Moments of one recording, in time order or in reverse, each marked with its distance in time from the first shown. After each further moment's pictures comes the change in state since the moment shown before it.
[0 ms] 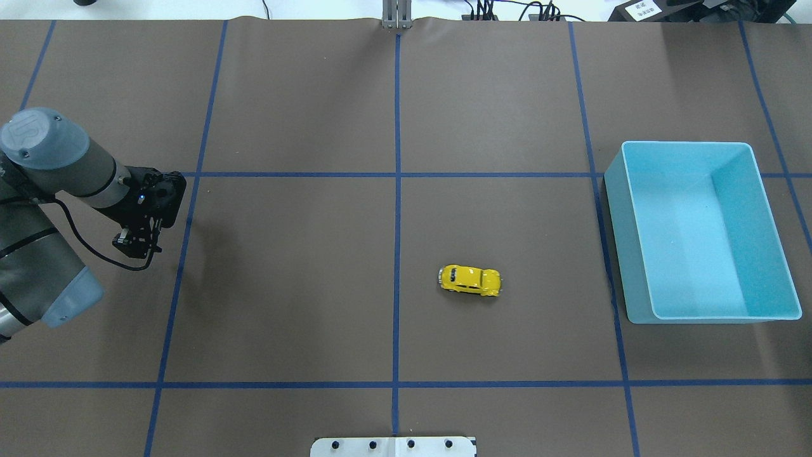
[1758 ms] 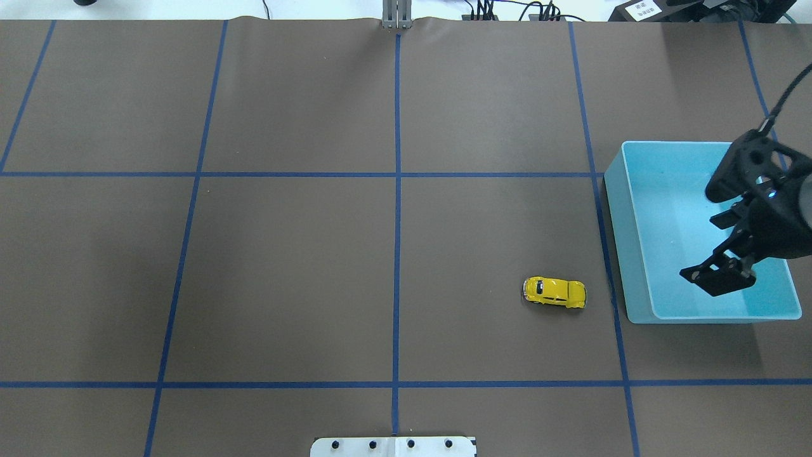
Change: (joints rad) left arm -0.669 0.111 -0.015 0.295 -0.228 -0.649; right arm -0.731 0.114 0.550 -0.017 -0.278 -0.137
